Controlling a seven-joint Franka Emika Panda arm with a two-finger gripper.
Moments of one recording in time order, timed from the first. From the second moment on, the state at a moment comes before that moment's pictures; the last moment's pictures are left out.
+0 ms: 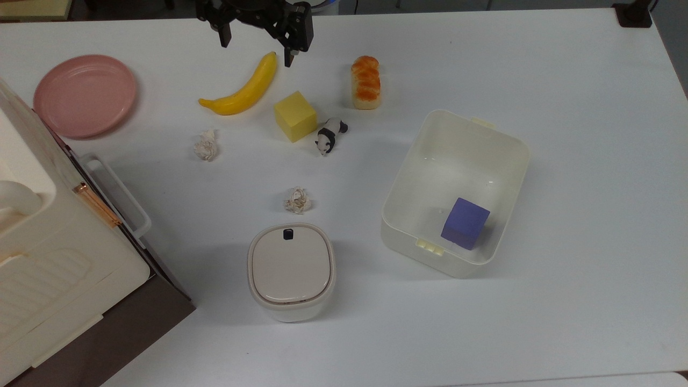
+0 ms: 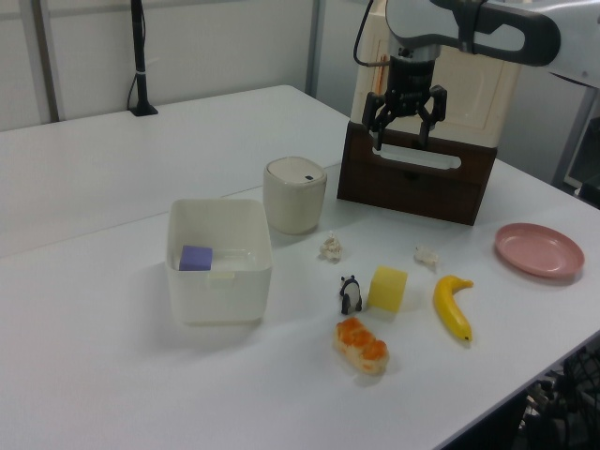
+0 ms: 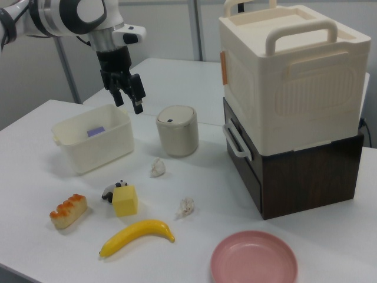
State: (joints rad) arm -0.08 0.13 0.08 -1.48 -0.10 1.61 0.29
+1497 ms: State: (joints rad) arm -0.05 0.13 0.14 -1.49 -0.09 1.64 -0.48
